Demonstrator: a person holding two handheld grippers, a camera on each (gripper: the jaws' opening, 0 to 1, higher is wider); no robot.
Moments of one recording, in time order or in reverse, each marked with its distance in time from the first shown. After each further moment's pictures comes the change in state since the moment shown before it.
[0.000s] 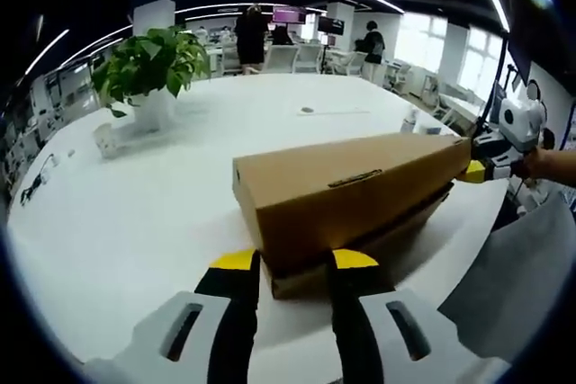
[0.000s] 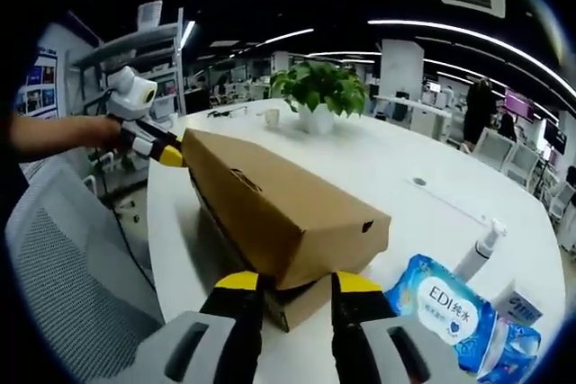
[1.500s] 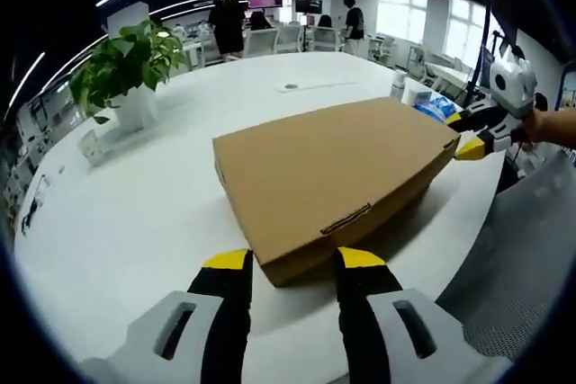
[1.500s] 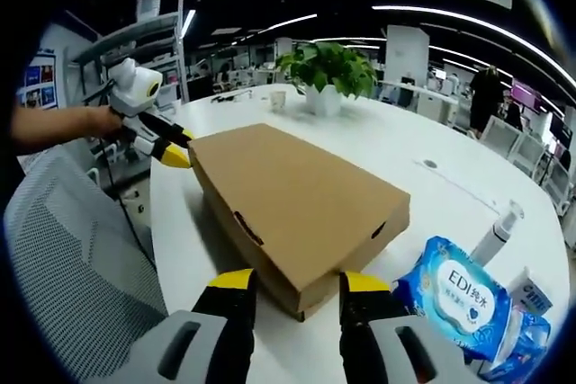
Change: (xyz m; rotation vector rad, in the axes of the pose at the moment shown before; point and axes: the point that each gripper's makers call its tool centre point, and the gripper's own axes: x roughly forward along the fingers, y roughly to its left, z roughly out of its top) left arm 0.013 -0.004 -0.024 0.109 0.076 -0.028; right arm 0.014 0.013 -0.021 0.012 0.070 0.010
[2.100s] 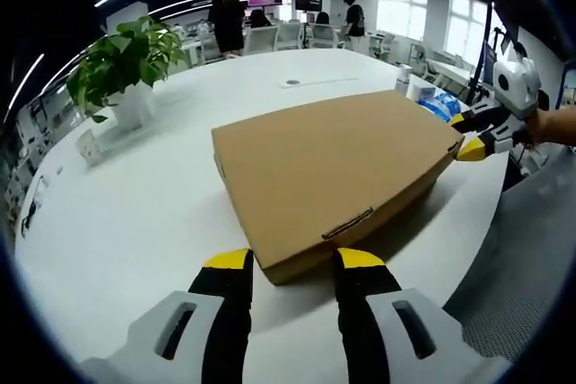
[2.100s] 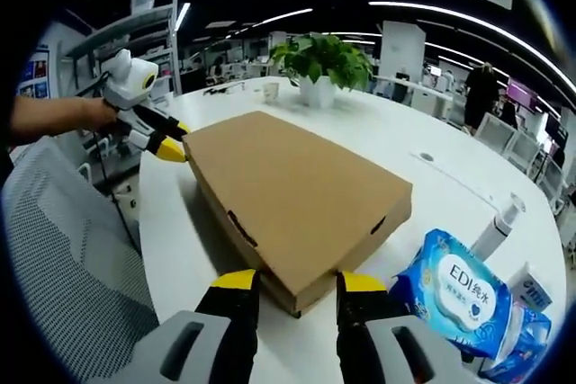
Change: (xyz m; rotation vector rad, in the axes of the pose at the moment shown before) left arm 0.015 0.005 0.000 0.008 0.013 0.004; right arm 0.011 -0.008 -0.006 -0.002 0.026 -0.032
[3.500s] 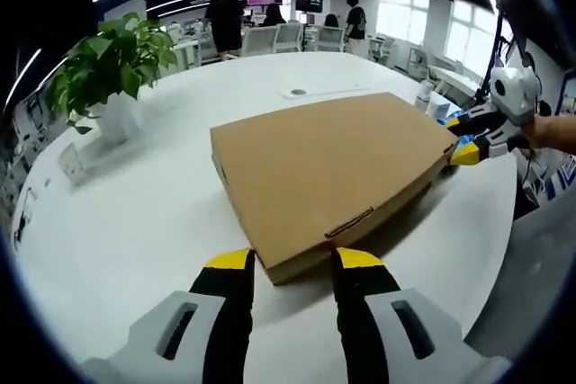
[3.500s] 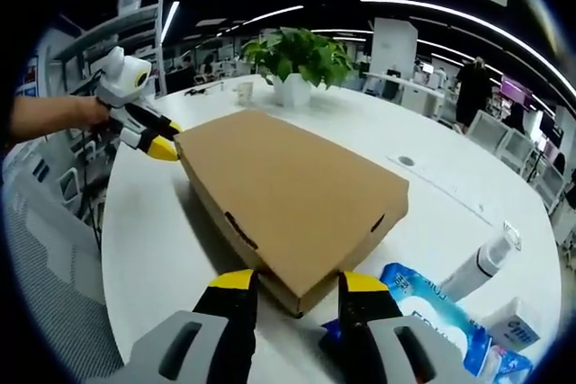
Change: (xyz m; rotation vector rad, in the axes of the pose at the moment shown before) left arm 0.054 0.019 0.049 -0.019 -0.005 -0.029; right arm 0.032 -0.070 0.022 0.008 0.017 -0.038
